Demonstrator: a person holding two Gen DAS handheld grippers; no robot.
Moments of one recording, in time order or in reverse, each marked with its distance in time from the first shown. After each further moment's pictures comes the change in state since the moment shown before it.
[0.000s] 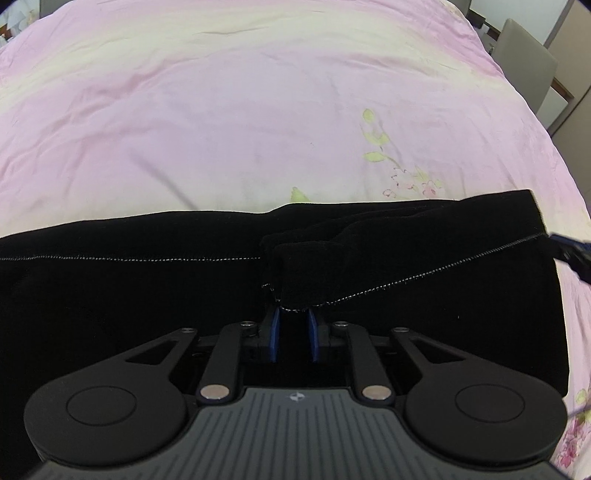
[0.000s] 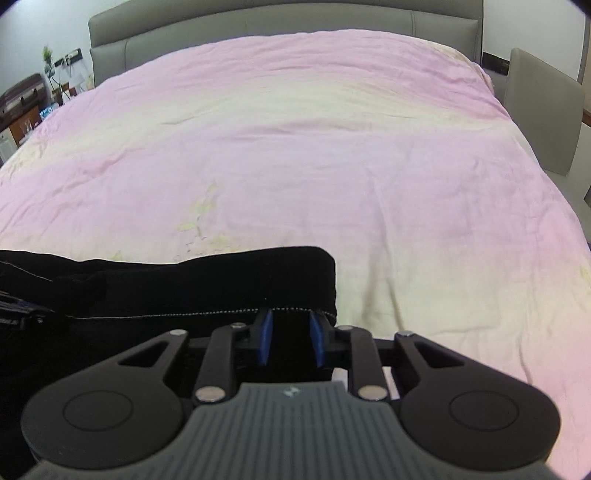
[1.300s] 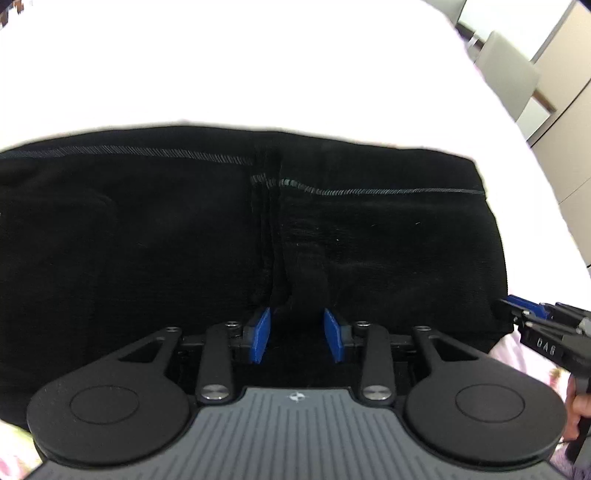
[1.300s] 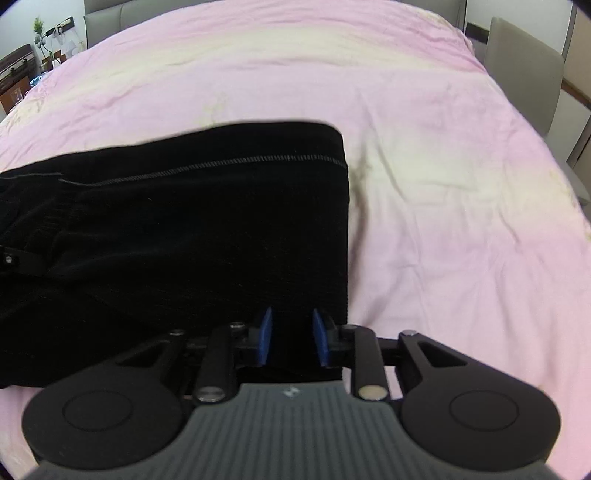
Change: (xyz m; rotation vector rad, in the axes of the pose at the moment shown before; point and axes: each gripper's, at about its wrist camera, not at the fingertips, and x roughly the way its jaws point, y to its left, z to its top) left arm -0.055 -0.004 -0.088 -0.057 -0.052 -0.056; right arm -0.058 0.037 -0.113 0.008 0.074 -0.047
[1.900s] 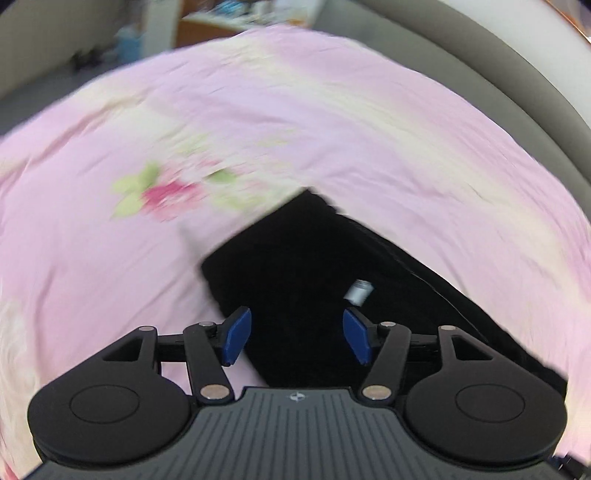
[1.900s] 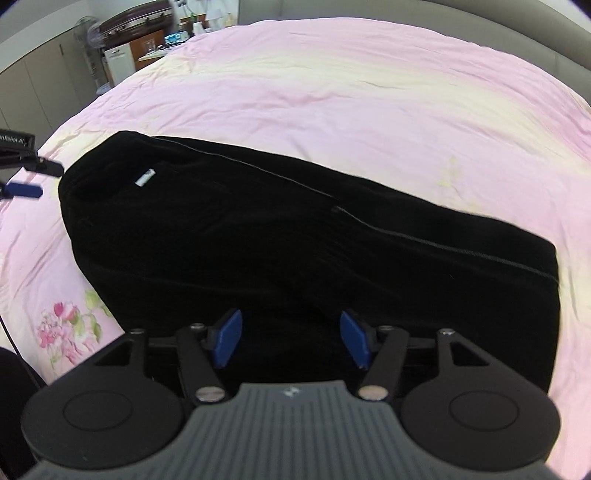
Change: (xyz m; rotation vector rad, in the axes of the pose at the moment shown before) left arm -0.146 0.251 -0.051 -0.658 -0.257 0.262; right arm -0.046 0.207 0.017 -0.299 -0.010 0.274
